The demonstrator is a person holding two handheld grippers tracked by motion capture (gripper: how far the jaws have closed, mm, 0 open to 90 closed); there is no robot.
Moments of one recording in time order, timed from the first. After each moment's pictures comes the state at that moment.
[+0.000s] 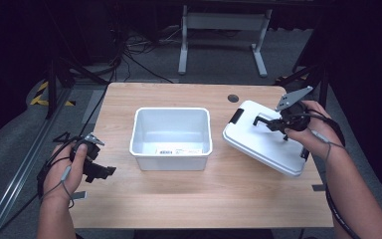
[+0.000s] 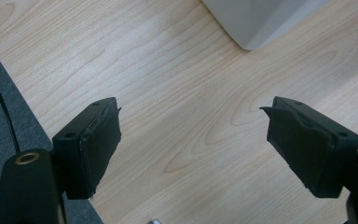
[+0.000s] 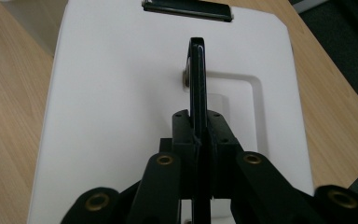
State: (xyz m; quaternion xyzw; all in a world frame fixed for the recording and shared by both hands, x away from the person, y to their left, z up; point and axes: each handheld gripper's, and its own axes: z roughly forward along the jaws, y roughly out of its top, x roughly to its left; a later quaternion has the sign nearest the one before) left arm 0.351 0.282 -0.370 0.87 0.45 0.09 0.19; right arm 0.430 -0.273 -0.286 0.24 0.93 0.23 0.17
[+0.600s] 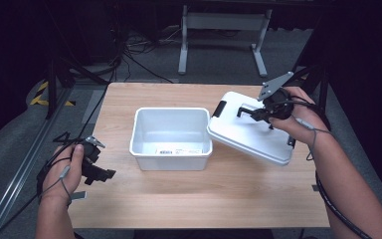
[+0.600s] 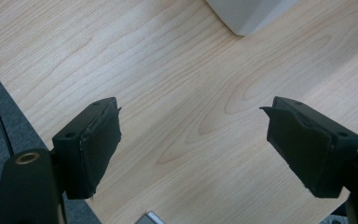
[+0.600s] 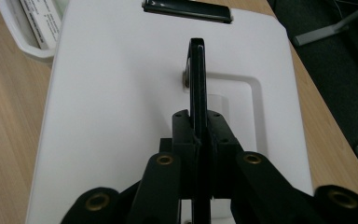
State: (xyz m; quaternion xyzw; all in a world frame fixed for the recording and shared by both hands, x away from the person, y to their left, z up) left arm 0.347 0.283 -0.374 0.87 0.44 0.07 0.18; right arm 0.443 -0.222 -0.258 0.18 0.94 0.24 0.17
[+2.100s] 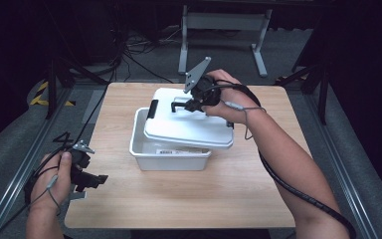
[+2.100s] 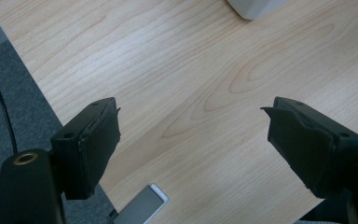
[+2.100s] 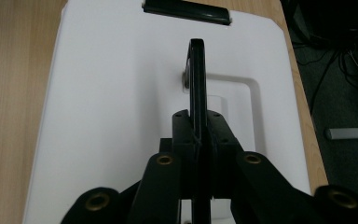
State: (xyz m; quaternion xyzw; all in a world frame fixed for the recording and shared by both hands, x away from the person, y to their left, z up) left arm 0.328 0.300 -0.371 0.86 0.46 0.08 0.19; right arm 0.468 -0.059 -0.240 0.01 0.95 0.27 0.14
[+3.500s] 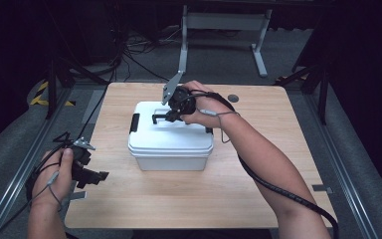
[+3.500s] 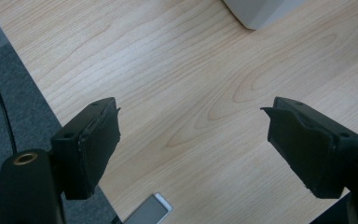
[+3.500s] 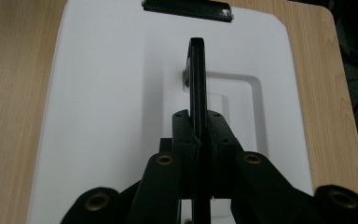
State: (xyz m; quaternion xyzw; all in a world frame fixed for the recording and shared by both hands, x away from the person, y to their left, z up) left arm 0.335 0.299 -0.370 0.86 0.46 0.08 0.20; right arm 0.482 -0.008 -0.285 -0.04 0.96 0.27 0.10
